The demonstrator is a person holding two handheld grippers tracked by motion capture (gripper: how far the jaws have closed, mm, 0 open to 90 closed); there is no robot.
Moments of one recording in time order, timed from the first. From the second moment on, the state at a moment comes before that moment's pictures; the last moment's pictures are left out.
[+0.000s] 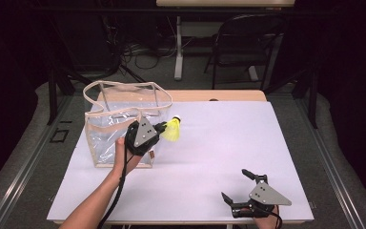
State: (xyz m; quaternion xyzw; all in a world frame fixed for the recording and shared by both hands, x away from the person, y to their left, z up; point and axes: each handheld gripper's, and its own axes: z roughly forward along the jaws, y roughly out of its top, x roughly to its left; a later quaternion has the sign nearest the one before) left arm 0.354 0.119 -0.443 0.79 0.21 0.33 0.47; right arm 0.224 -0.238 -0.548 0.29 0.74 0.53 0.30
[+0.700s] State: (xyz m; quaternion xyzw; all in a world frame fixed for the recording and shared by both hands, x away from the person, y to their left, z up) left arm 0.358 0.121 -0.429 0.79 0.21 0.33 0.47; right arm 0.224 -0.238 -0.548 0.29 0.74 0.53 0.30
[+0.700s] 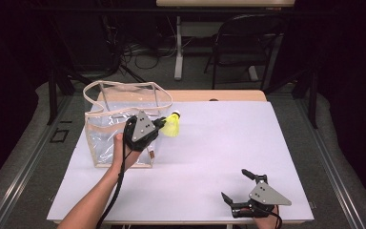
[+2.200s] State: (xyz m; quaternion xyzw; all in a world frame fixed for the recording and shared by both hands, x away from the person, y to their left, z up) left arm 0.367 0.128 -0.405 0.77 0.22 0.36 0.48; right arm 0.224 -0.237 -0.547 0.29 0.74 0.53 0.30
